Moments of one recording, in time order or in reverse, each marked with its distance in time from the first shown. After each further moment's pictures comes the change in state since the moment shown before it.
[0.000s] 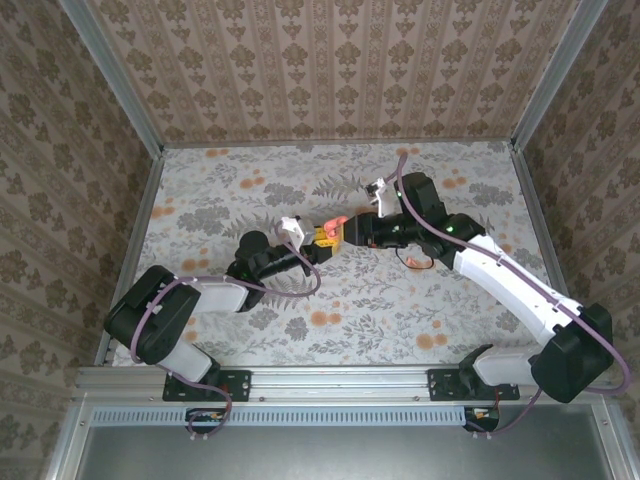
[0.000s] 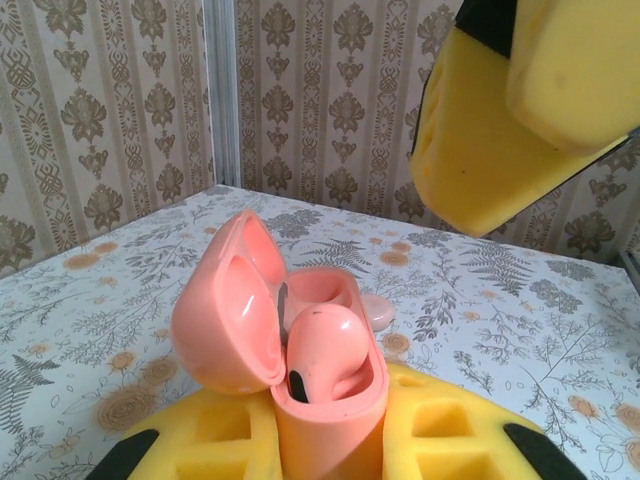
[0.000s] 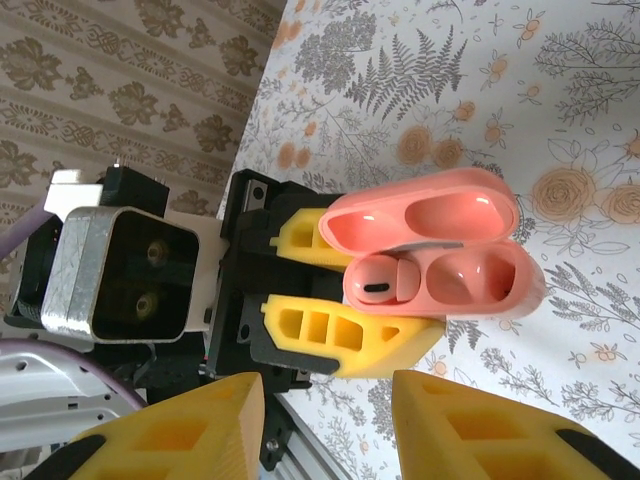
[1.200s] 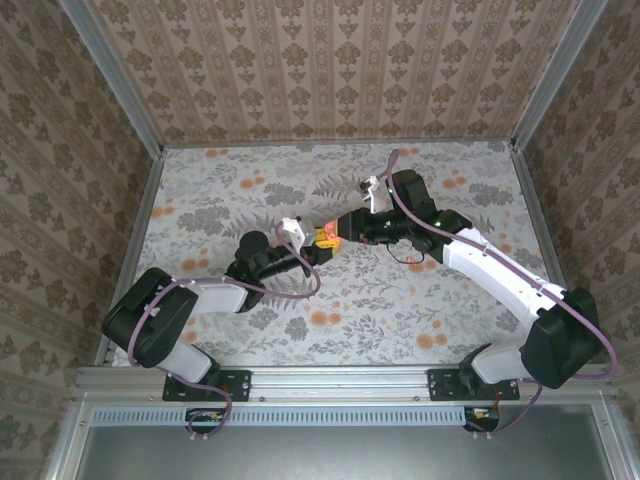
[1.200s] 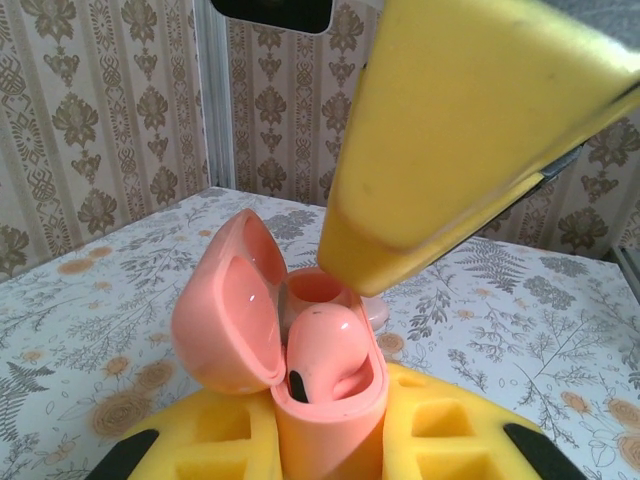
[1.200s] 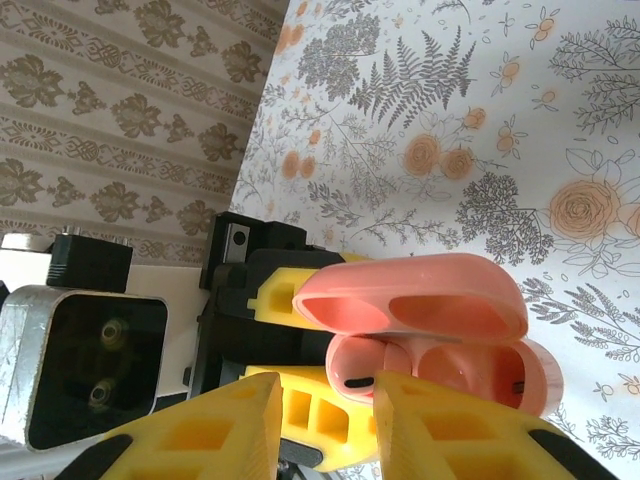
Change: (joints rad) left arm -0.009 -0.019 0.000 -0.022 0.004 0.015; right arm 0.002 0.077 0.009 0.080 -0.020 0.036
